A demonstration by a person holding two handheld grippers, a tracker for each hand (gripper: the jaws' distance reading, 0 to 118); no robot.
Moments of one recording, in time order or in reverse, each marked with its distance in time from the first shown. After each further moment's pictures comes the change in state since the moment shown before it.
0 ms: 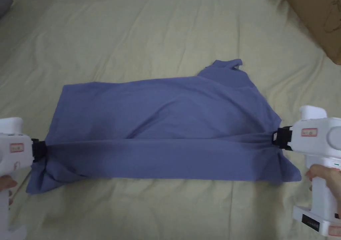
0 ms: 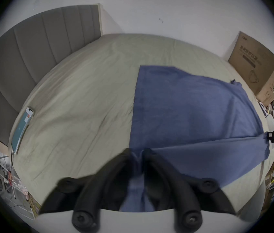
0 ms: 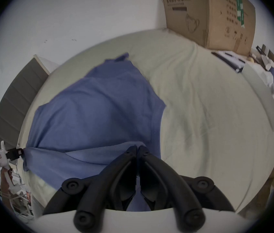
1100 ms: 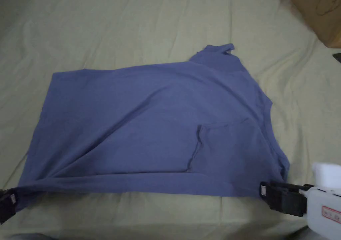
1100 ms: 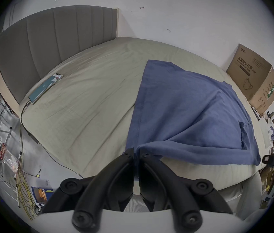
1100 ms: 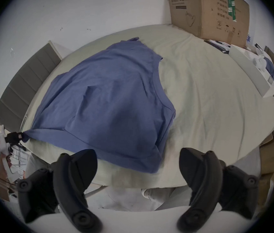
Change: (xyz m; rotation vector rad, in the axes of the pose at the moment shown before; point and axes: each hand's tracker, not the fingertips) left arm -0.008 -0.130 0.107 0.092 0.001 0.124; right arm 0.003 -0.141 0.095 -0.019 0.046 0.089
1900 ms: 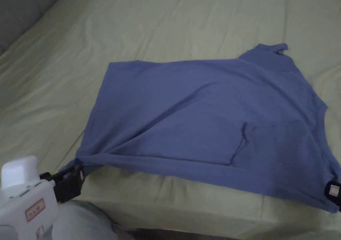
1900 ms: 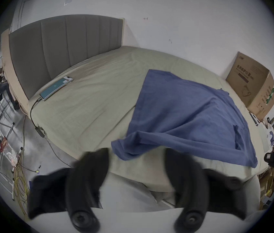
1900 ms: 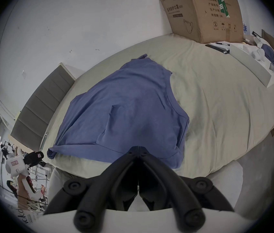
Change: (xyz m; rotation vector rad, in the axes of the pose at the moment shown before) left arm 0.001 -0.018 0.027 0.067 0.029 0.035; right arm -0.014 -0.009 0.045 0.142 0.152 -0.130
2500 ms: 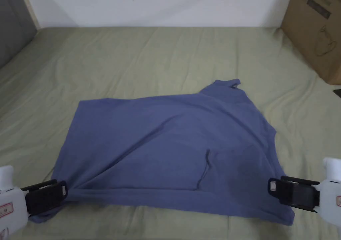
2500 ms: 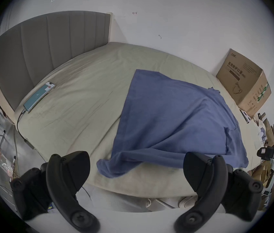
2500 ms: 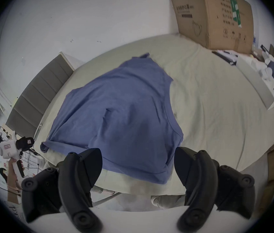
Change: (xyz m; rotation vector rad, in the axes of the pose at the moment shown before) left arm 0.004 0.038 -0.002 -0.039 -0.123 -0.035; right arm -0.001 0.040 -0.001 -0.040 -0.034 0.122
